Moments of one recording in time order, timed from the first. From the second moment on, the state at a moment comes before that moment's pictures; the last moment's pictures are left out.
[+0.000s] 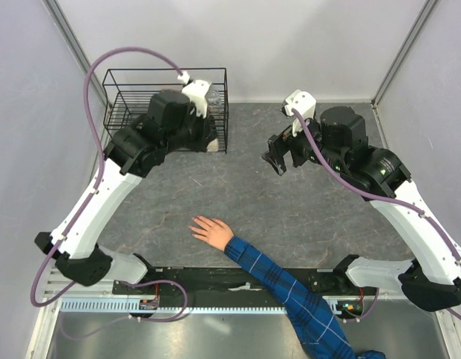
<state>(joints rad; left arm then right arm) -0.69 1.43 1.90 -0.95 -0.05 -0.19 0.69 1.20 1.63 -0.80 -0.07 -0.07</state>
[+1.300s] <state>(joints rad) -0.03 1.32 0.77 -0.29 -0.34 -0.45 0.69 1.10 1.53 -0.71 0.05 0.15</state>
